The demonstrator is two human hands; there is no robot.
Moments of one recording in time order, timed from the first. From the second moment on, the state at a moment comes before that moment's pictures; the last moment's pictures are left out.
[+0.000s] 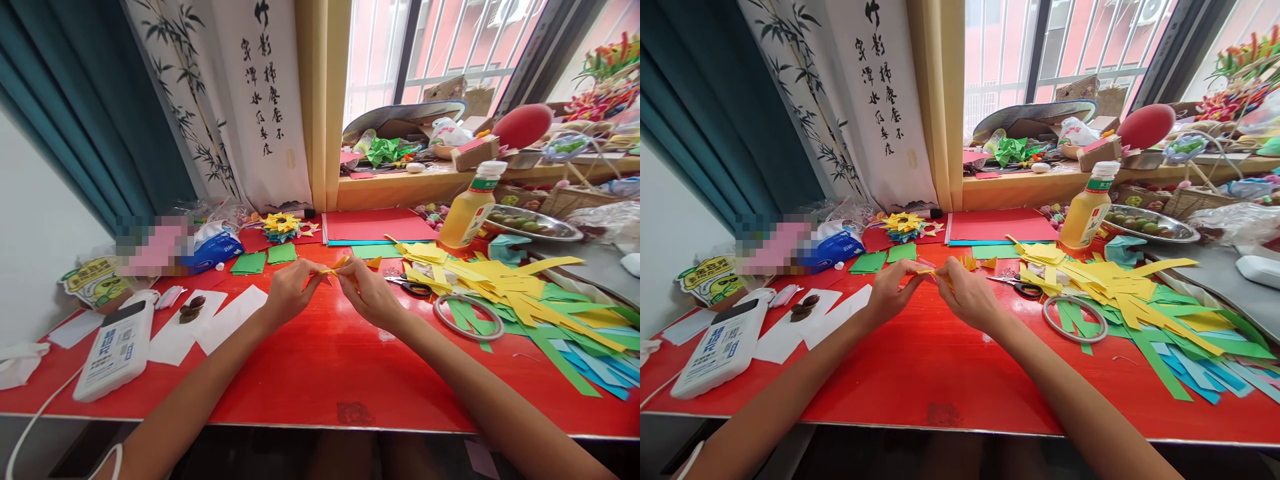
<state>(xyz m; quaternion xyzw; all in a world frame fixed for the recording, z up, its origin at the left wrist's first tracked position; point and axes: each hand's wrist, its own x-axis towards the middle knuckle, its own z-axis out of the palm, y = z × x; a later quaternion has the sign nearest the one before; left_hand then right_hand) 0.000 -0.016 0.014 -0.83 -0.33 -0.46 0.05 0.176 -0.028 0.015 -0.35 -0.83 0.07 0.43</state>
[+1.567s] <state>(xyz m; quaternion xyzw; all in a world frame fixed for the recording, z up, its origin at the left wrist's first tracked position) -0.001 -0.014 0.014 -0.84 -0.29 -0.46 0.06 0.166 -0.032 0.018 -0.32 -0.67 0.45 0.50</state>
